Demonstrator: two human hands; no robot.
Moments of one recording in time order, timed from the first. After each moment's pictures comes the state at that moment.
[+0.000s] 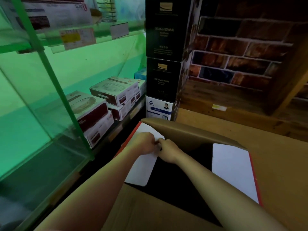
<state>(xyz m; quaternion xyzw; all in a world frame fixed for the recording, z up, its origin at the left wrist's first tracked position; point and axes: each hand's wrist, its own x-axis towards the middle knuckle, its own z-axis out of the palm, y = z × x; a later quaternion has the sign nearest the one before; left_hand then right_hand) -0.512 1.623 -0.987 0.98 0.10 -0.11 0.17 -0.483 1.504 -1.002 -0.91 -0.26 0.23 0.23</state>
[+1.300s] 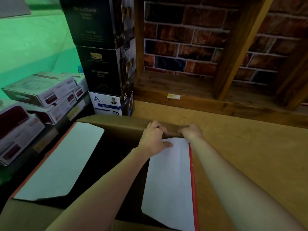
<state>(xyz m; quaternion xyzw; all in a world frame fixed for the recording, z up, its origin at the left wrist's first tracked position) -0.444 1.421 -1.005 0.97 -0.04 0.04 0.26 -0.392 1.287 -0.999 -0.88 0.16 0.08 0.44</state>
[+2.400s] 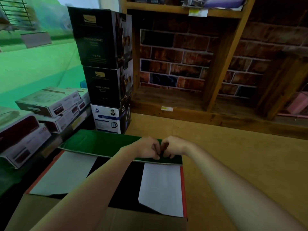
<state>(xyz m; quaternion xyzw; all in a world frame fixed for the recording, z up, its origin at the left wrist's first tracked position) -0.479 1.438 -0.958 0.93 -0.12 -0.19 0.29 -0.456 1.294 -0.942 -0.91 -0.15 0.30 0.24</state>
